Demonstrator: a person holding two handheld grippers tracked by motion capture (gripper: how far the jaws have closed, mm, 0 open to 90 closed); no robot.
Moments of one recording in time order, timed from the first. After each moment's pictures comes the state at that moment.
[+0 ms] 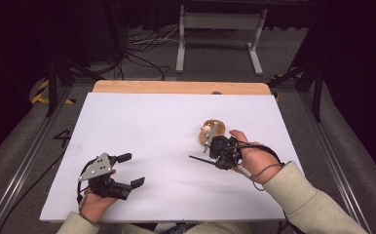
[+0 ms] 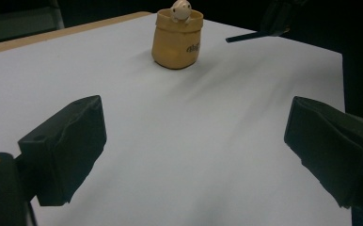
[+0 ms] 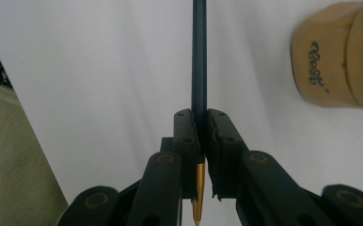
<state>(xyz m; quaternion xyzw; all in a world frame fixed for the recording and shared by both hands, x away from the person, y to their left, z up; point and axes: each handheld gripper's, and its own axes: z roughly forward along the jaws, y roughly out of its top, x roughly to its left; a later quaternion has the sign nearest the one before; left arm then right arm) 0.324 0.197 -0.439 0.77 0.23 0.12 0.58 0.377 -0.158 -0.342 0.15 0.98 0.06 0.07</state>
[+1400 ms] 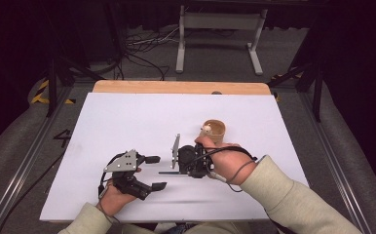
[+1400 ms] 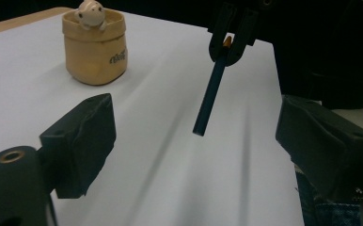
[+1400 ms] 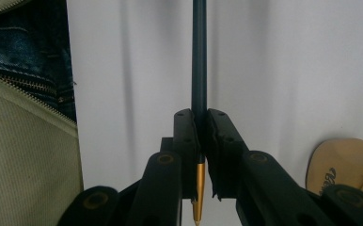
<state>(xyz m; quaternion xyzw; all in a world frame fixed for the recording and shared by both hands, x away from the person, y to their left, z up) 0.341 0.139 -0.430 0.81 0.13 0.03 0.58 0.351 -0.079 -0.331 0.01 1.00 0.06 0.06</state>
